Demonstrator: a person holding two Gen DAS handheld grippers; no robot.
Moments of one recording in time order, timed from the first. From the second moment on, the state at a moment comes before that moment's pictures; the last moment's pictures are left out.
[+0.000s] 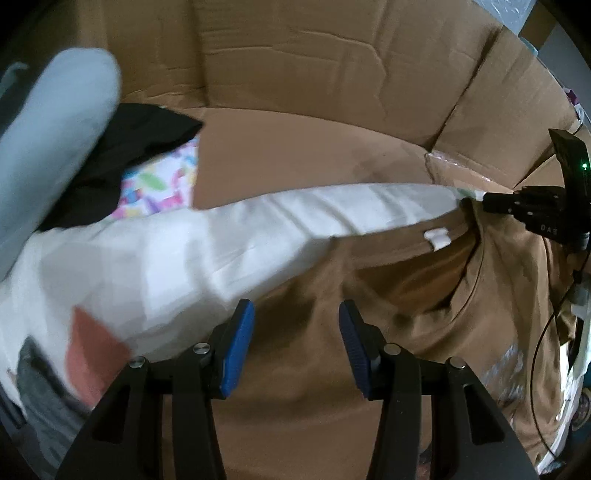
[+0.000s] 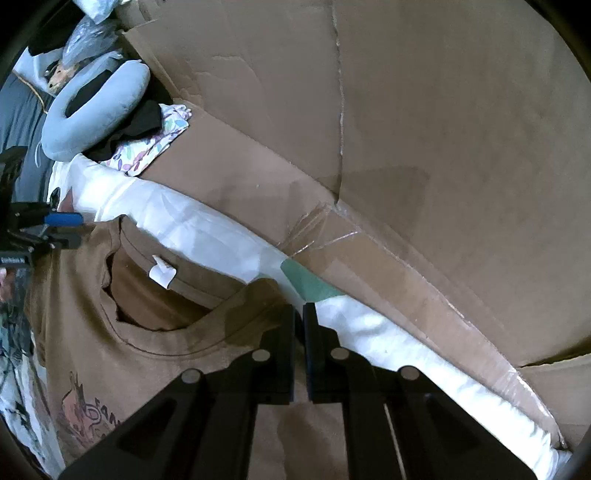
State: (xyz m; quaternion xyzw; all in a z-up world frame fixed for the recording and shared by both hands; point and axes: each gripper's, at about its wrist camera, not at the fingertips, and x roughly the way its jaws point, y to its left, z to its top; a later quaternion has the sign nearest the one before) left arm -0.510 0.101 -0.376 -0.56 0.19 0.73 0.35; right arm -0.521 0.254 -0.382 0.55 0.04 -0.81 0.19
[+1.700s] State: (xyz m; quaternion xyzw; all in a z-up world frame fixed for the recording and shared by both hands) left arm -0.492 0.127 -0.341 -0.55 0.14 0.76 0.32; right arm -0.455 0.301 -0.307 0.55 0.11 -0.80 0.21
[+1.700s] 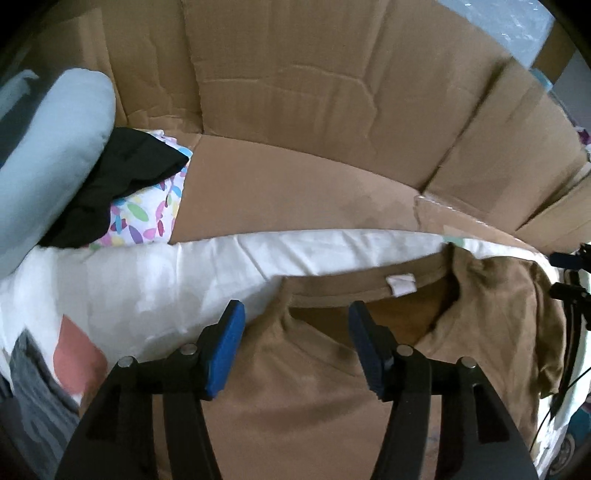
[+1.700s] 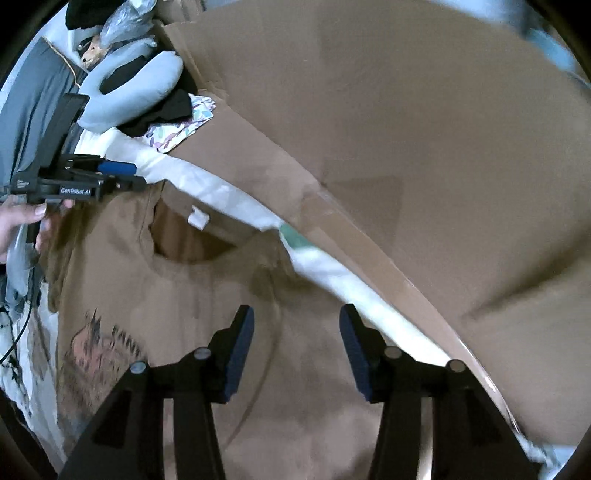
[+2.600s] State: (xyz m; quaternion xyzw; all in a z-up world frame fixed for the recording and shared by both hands) left arm -0.288 0.133 -0.334 -0.58 0.17 0.71 0.36; right arm -0.327 0.460 -0.302 0.57 0.15 -0.80 0.09
